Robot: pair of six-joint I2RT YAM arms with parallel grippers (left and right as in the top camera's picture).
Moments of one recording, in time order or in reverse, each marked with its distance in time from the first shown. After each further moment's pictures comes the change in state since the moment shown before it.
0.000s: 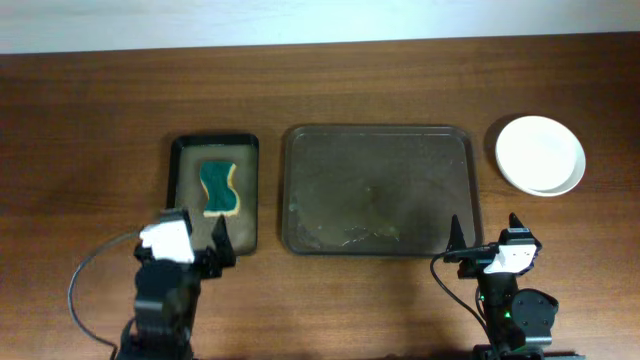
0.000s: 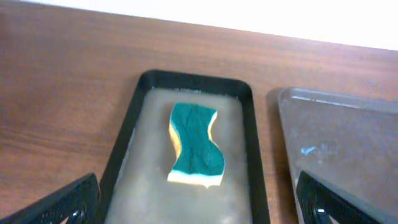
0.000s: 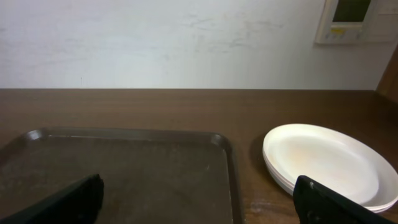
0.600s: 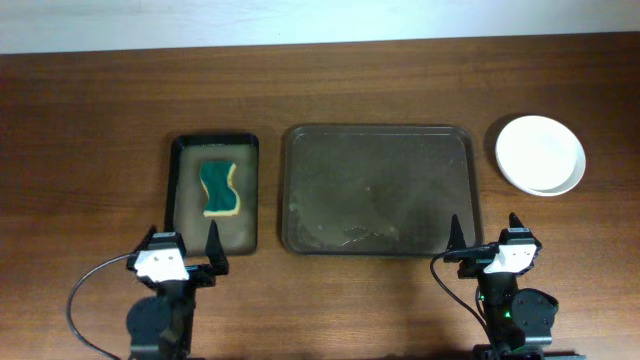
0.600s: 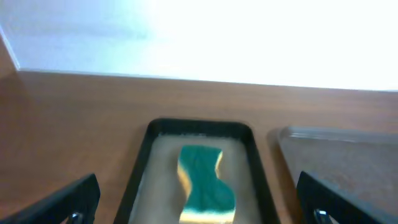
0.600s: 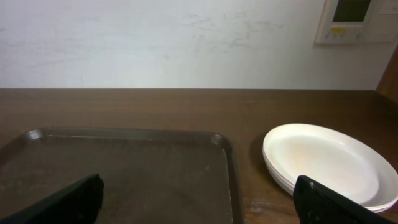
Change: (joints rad) left arm 0.120 -0.318 -0.240 0.222 0.122 0.119; right arm 0.000 0.000 0.000 0.000 0.000 0.001
